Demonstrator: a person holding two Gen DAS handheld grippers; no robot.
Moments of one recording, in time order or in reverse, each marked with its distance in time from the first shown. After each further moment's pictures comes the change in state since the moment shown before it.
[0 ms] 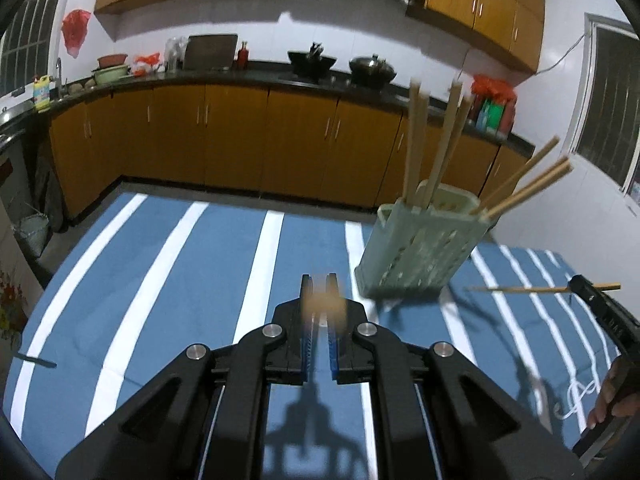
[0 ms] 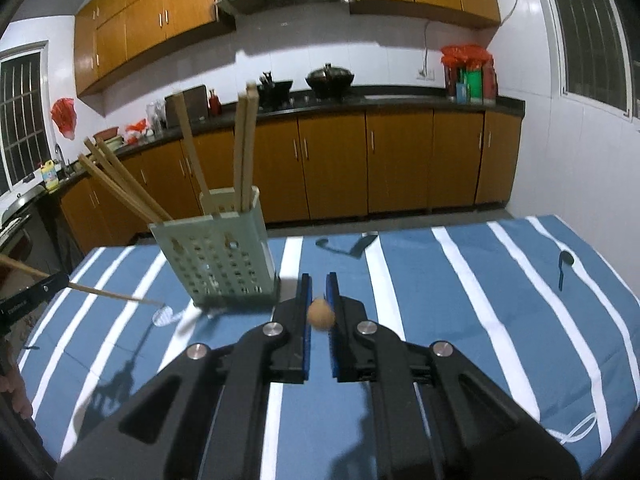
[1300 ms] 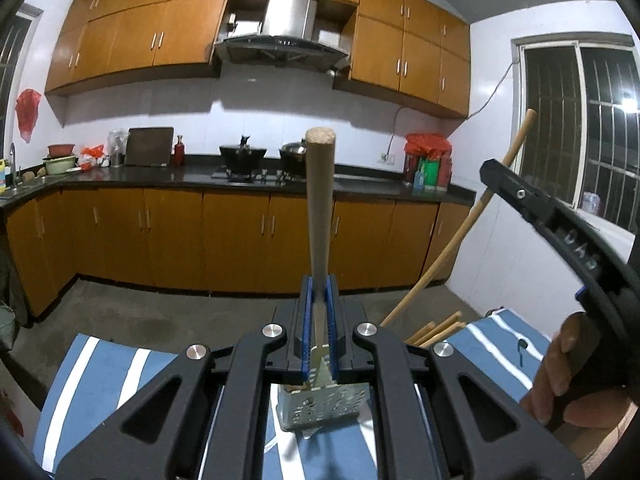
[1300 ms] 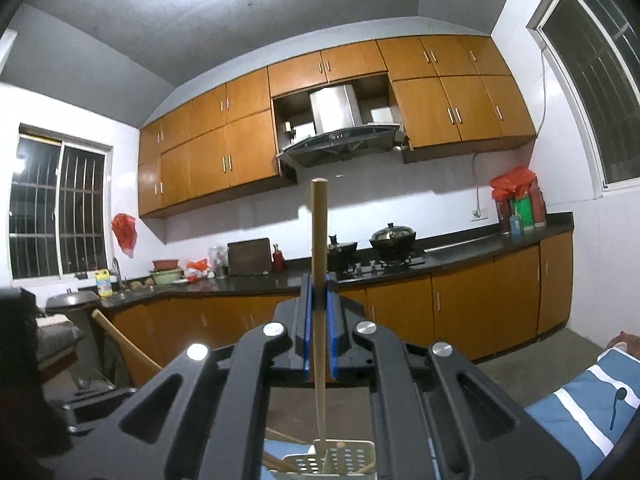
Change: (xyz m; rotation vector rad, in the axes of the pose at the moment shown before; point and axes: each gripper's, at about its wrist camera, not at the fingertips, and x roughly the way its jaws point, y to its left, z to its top) left arm -0.032 -0.087 0.102 0.146 -0.256 -0.164; right arm -0.051 0.069 0.154 0.001 -0.534 0.213
